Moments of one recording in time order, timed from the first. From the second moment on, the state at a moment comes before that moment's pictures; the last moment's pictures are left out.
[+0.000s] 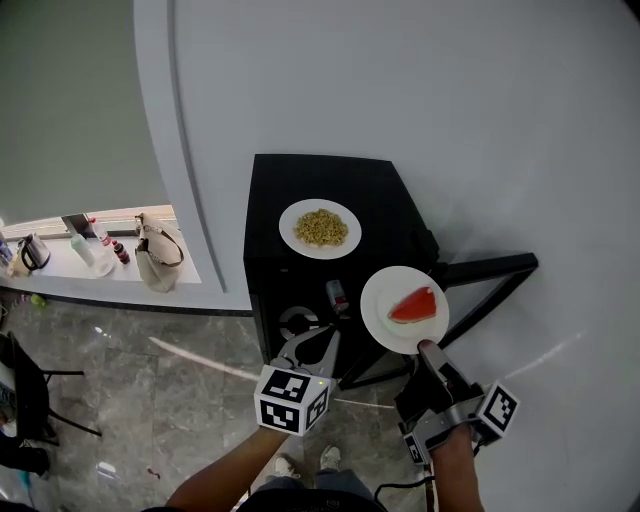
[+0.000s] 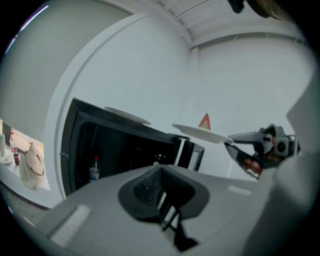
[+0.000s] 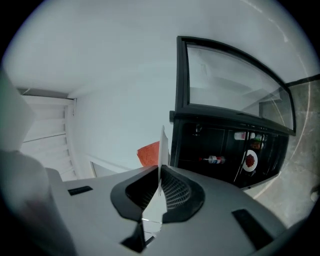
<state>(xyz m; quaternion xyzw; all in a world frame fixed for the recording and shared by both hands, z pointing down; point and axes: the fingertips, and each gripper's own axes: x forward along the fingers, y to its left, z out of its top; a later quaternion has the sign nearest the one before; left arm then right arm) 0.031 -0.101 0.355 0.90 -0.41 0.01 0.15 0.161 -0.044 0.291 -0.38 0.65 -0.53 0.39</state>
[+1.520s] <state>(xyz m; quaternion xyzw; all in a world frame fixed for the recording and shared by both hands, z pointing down) 0.046 -0.149 0.303 0.89 -0.44 -0.02 0.10 0.168 -0.278 0.261 -0.46 0.60 -0.53 0.39</state>
